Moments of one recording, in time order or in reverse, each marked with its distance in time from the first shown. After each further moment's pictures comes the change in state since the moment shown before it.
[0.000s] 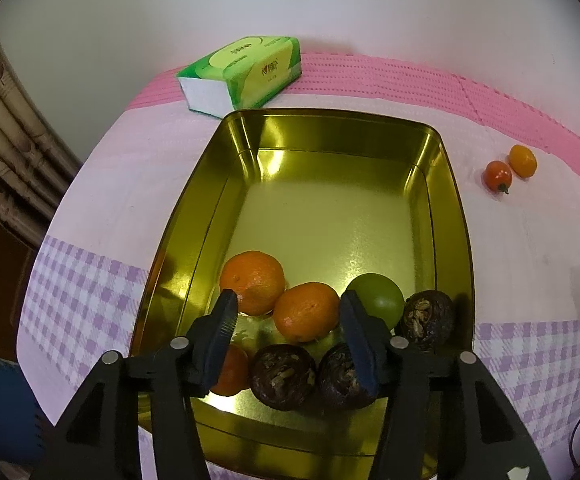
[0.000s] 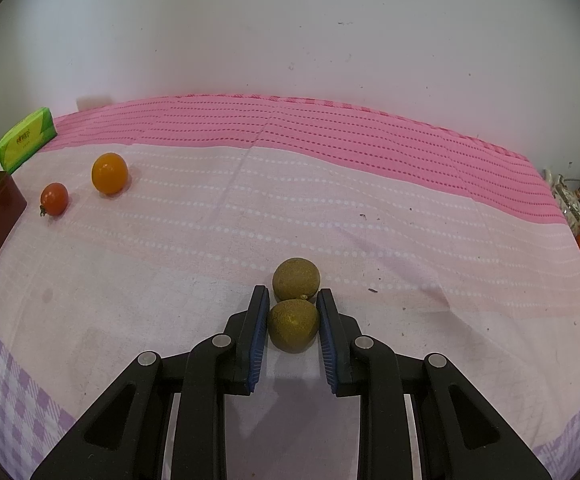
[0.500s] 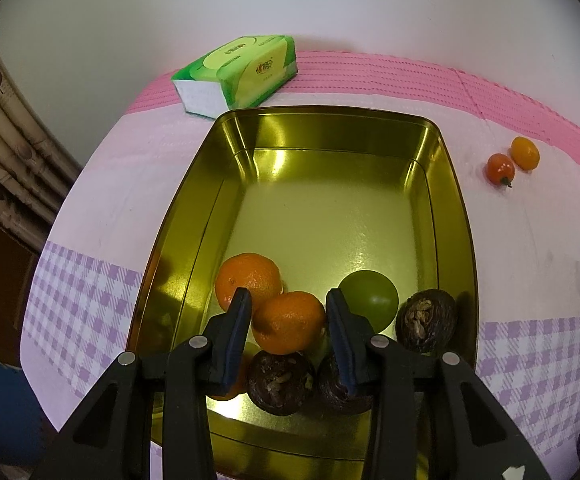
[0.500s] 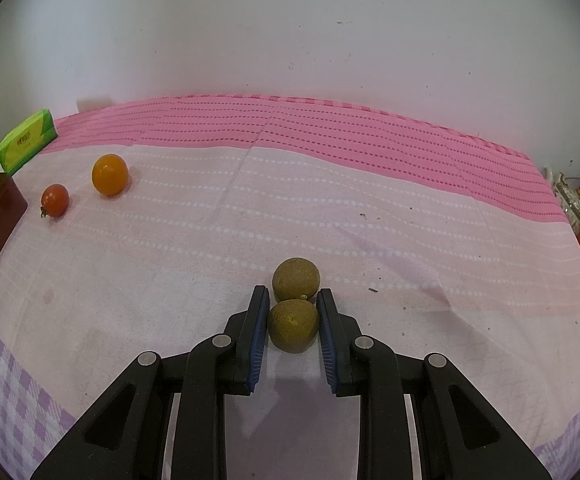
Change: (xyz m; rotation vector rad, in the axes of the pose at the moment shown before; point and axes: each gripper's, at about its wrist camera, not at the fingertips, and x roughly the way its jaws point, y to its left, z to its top) left arm 0.005 -0.007 0.001 0.028 0.004 0.022; right arm 0.000 0.001 0.000 0.005 0.001 0.006
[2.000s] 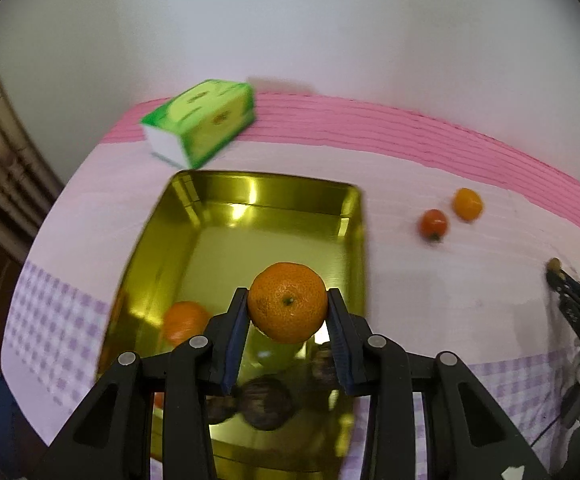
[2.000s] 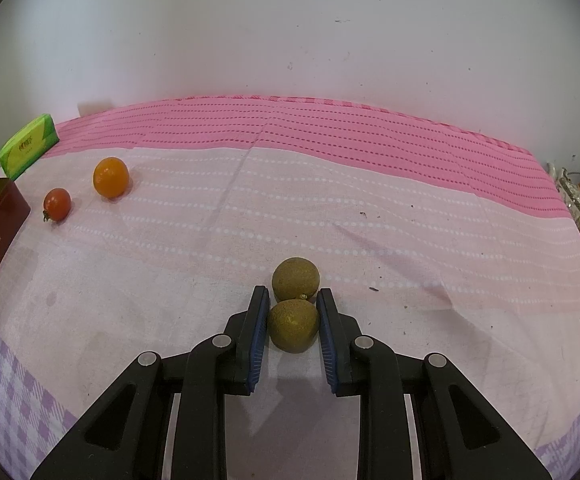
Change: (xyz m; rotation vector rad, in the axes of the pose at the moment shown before) left arm -0.035 -0.026 0.024 -0.040 -0.073 -0.095; right arm -0.003 0.000 -0.002 0.017 0.001 0.011
